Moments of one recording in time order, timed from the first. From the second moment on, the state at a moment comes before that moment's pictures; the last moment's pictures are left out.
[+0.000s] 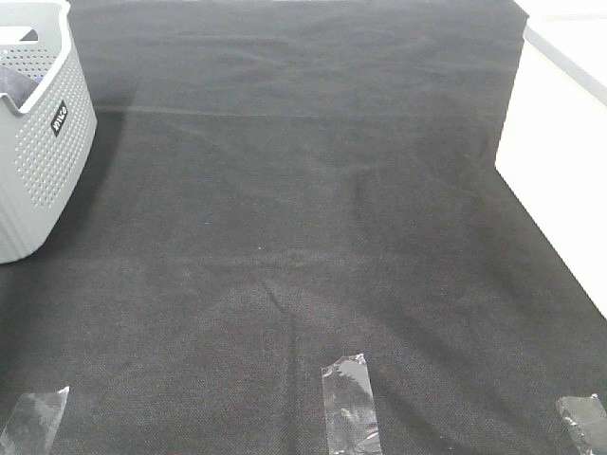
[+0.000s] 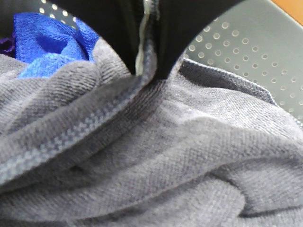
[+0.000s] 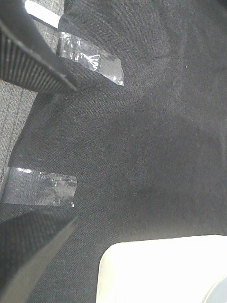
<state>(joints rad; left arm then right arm) 0.12 2.29 -2.04 0.48 1.03 0.99 0.01 0.00 -0.46 0.20 1.12 -0.17</state>
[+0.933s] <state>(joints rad) 0.11 1.84 -2.04 0.49 1.16 0.67 0.01 0.00 -0.46 0.20 1.12 -0.17</state>
